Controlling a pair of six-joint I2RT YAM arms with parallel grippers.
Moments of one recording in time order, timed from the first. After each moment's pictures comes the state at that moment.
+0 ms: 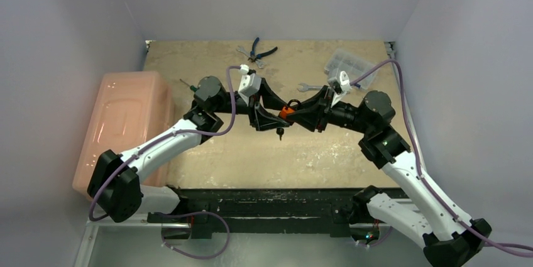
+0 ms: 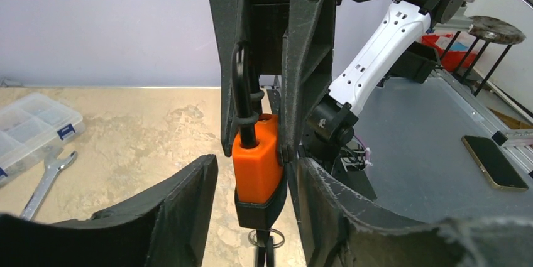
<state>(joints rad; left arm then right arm) -0.66 1.32 0.93 0.61 1.02 -0.29 0.52 0.86 0.88 0.03 -0.70 0.25</state>
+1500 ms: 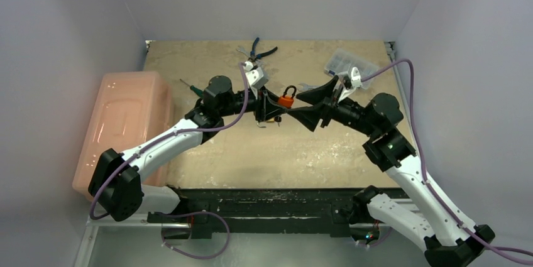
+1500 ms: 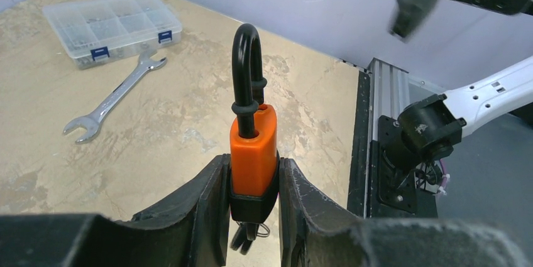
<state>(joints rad) -0.67 1.33 0.94 0.33 0.62 -0.20 0.52 0.82 0.90 0.05 -0.61 0.32</state>
